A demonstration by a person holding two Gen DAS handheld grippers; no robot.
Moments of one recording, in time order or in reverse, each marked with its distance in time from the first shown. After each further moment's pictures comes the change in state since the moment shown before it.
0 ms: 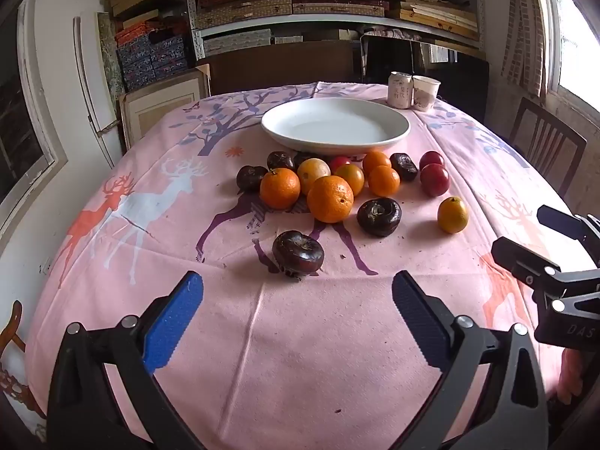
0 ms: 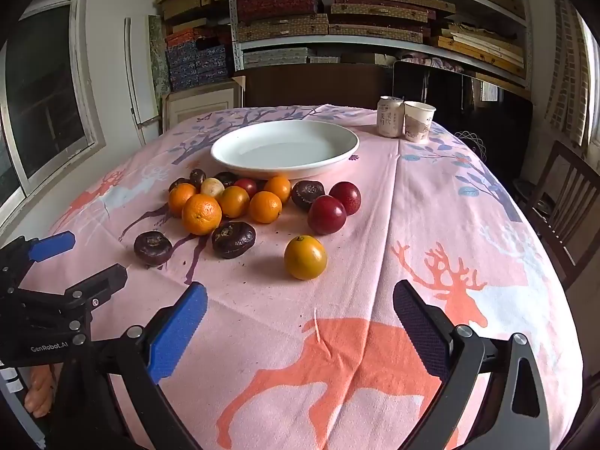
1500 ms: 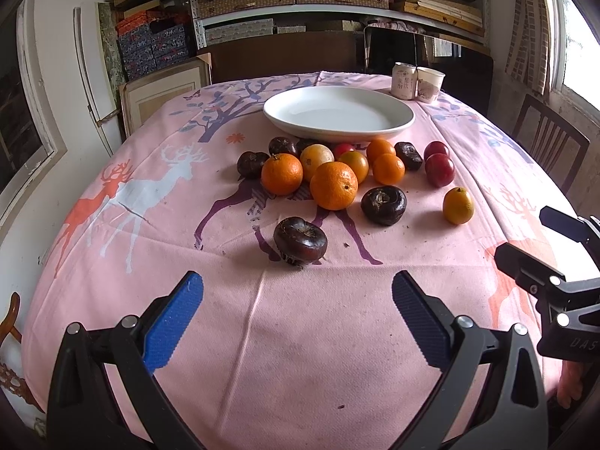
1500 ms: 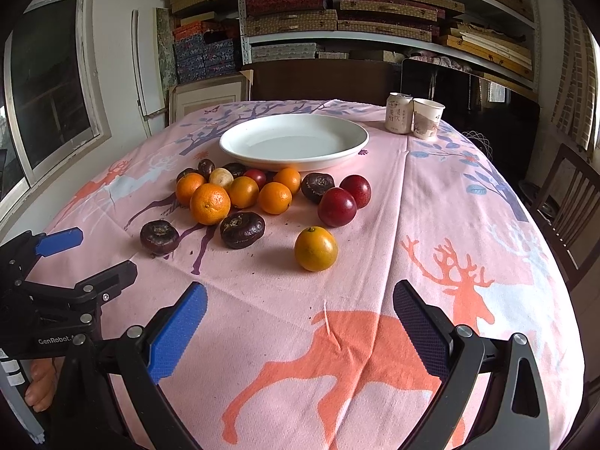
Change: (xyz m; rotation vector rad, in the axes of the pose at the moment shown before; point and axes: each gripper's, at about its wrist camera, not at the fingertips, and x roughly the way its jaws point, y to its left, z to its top) left arm 0.008 0.003 -0.006 -0.016 0.034 -0.004; right arm 0.003 0.008 -0.005 -0.025 0.017 0.015
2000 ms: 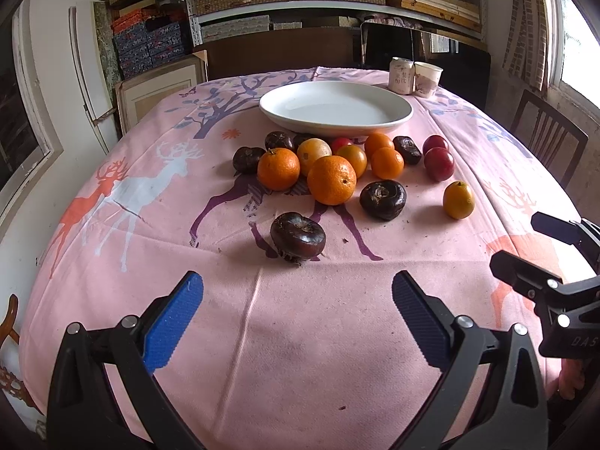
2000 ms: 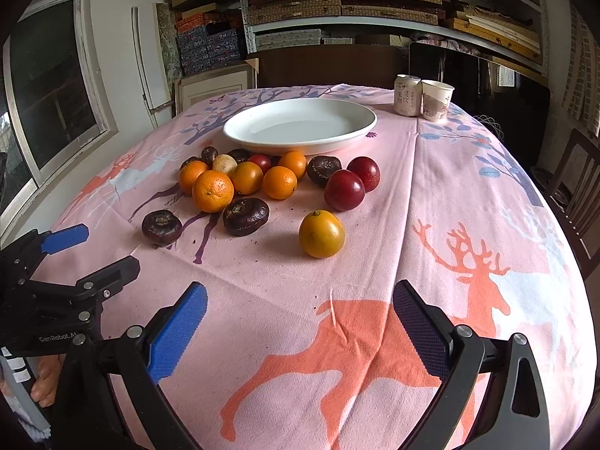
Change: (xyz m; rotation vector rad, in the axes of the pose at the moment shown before) left arm 0.006 -0.001 -0.002 0.006 0.022 -0.009; right arm 0.012 -0.005 -0.005 0.003 0.068 0.080
